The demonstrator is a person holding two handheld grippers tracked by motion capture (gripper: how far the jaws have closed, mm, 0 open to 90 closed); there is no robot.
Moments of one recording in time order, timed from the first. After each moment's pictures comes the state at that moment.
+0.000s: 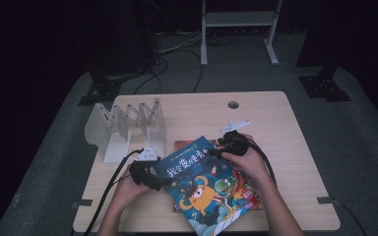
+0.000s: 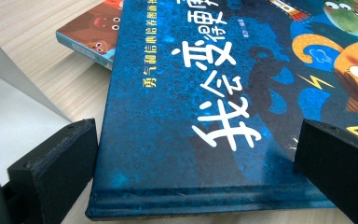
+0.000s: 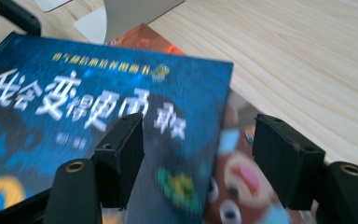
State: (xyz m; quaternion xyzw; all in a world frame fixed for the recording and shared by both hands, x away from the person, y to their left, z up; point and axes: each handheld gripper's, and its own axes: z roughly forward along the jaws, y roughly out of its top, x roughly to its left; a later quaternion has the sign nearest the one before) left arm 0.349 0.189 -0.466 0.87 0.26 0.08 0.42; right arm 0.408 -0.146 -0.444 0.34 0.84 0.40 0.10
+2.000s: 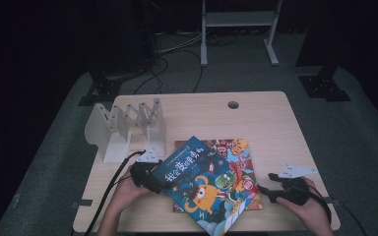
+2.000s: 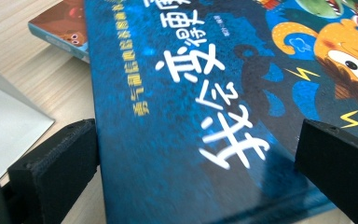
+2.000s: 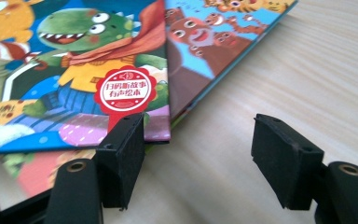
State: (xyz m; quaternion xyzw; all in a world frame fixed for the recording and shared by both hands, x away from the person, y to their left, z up) left arm 0.344 0.185 -0.463 0.88 0.24 0.05 0.40; right arm 0.274 -0.280 -0.470 0.38 0.82 0.39 0.15
